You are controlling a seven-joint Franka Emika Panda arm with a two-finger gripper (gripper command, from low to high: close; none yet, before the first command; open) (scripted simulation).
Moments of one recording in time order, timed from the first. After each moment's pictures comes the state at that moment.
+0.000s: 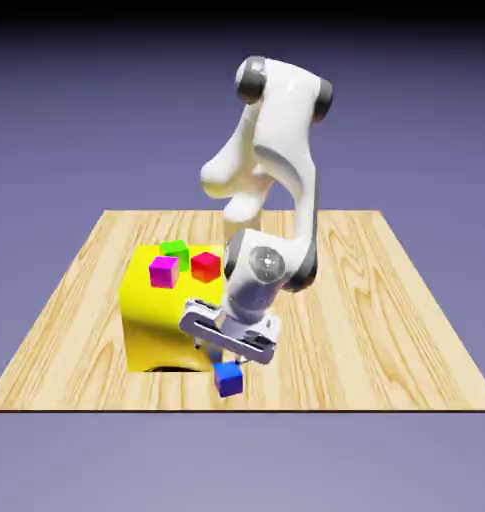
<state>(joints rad) -2.53 -0.49 2.52 -2.14 -0.01 2.21 -2.28</state>
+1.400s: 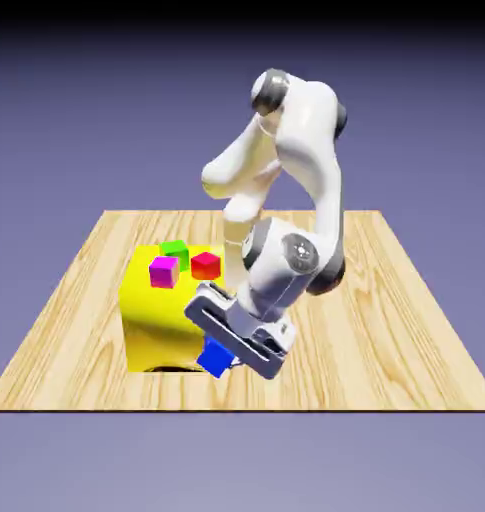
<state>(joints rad) -2.28 -0.68 2.21 -1.84 0.02 2.04 -1.81</state>
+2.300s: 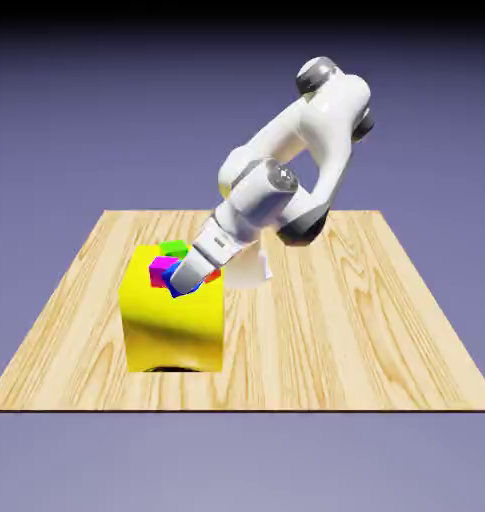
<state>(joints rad) -1.65 -0.86 1.46 -2.24 0.21 2.13 -0.64</state>
